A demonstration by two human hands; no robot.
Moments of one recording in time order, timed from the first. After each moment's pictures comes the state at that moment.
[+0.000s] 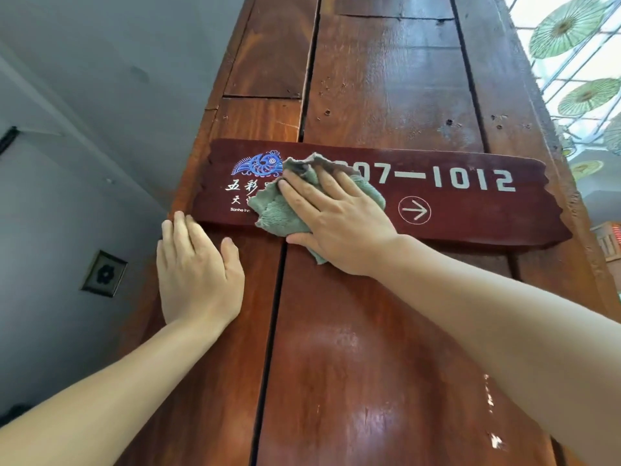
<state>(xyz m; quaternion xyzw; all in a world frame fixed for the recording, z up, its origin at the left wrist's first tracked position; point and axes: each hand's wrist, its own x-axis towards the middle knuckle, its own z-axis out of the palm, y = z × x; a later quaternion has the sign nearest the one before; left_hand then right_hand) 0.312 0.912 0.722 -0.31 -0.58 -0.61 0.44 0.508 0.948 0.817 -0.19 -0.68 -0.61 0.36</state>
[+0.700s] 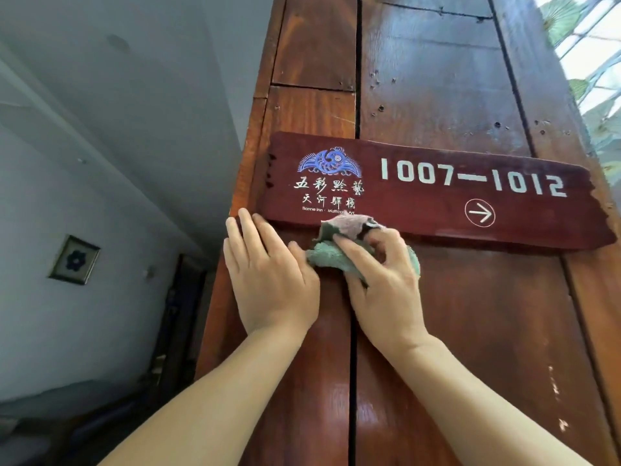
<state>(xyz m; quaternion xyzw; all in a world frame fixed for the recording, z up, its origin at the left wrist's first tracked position) 0.307 0.902 0.719 -0.37 -0.55 -0.62 0.42 0.439 0.944 0.721 -0.09 -0.64 -0.35 0.68</state>
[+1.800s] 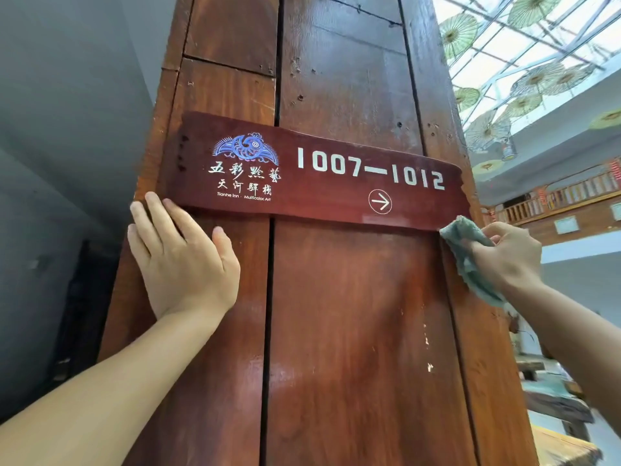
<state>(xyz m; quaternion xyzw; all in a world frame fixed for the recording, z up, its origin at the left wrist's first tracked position) 0.312 0.900 0.719 -0.36 -0.56 -0.61 0.43 0.704 0.953 0.746 -0.49 -0.48 -0.17 0.71</state>
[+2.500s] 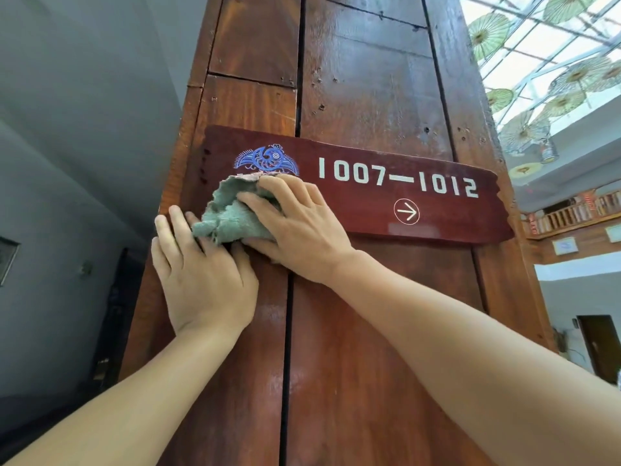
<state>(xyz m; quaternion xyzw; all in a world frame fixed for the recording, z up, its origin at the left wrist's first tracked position) 0.307 0.905 0.719 -0.36 -0.55 -0.61 0.44 0.443 0.923 0.795 -0.15 -0.68 -0.55 0.46</state>
